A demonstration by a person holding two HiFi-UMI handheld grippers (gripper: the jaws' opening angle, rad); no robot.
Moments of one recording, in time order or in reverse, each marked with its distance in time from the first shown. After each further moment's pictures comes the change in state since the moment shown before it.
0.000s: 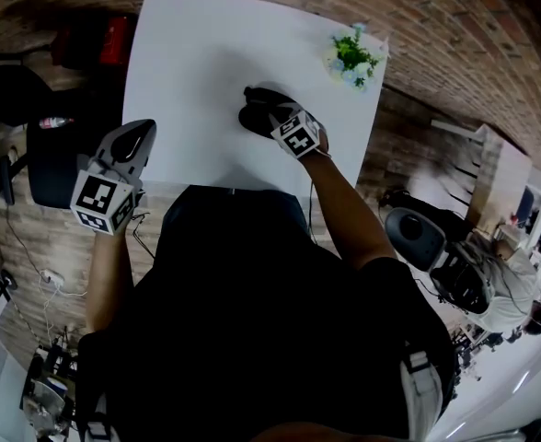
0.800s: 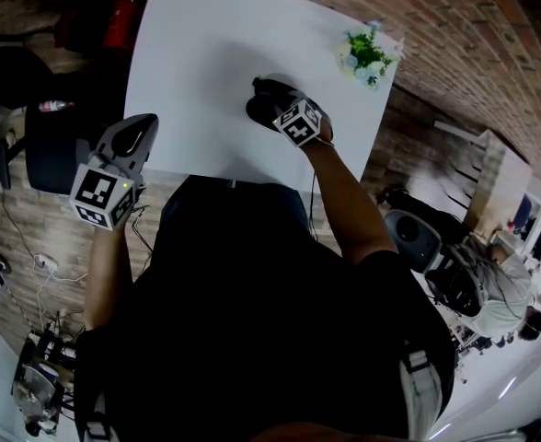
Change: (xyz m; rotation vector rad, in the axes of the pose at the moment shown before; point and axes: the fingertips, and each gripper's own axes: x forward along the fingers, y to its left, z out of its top) left arm -0.005 0.003 -0.019 -0.042 0.018 0.006; right arm 0.029 -0.009 -0.005 -0.106 0.068 -0.026
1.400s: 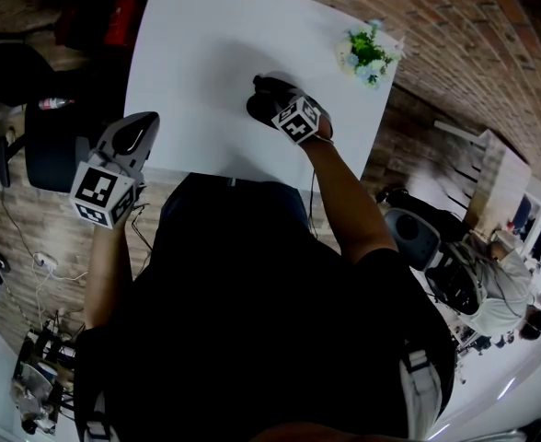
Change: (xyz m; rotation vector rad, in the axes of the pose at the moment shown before) left arm -0.004 -0.002 -0.002 0.004 -0.001 0.000; right arm 0.001 0.003 0.002 -0.025 0.020 -0.009
